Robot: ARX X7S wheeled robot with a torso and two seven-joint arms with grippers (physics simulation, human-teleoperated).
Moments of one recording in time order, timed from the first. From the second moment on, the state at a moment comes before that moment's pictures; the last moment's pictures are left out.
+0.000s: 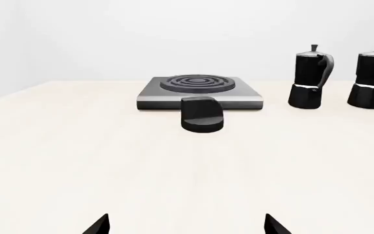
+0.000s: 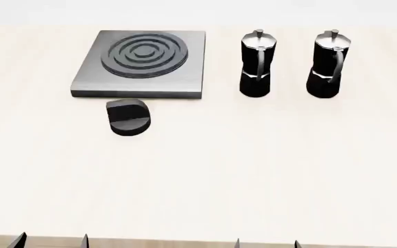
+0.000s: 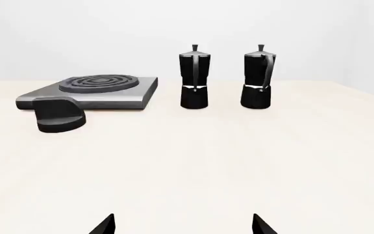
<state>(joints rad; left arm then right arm) 0.00 0.00 0.00 0.00 0.00 0.00 0.00 0.00 0.00 0.00 0.00 0.00 0.00 0.00</state>
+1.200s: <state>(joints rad) 0.08 -0.12 0.10 0.29 -0.04 -0.06 -0.15 -0.04 0.13 -0.07 -0.40 0.10 0.25 0.14</state>
